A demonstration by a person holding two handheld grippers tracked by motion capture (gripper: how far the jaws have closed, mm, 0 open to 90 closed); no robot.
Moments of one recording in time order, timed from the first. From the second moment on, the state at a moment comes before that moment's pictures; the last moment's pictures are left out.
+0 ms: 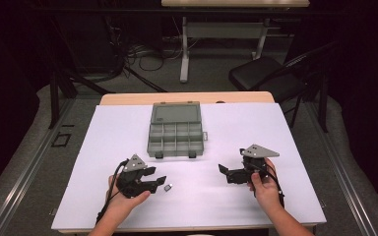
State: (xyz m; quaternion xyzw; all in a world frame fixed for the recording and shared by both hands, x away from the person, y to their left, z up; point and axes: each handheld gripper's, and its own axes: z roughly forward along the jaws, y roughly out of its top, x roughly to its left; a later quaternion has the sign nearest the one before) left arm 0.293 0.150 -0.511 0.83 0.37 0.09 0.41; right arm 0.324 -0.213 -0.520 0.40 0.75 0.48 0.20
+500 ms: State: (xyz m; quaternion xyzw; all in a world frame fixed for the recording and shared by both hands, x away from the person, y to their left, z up) left arm 0.295 0.128 -0.532 0.85 0.38 0.08 0.35; right arm 0.324 -0.212 -0.523 0.40 0.76 0.48 0.20
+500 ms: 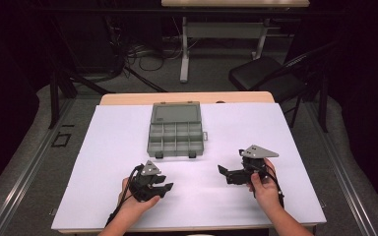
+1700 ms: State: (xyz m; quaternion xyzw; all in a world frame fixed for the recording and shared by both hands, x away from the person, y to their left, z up) left arm 0.302 0.118 -0.548 0.87 0.37 0.07 0.31; right arm 0.326 -0.211 -0.528 0.41 0.76 0.47 0.20
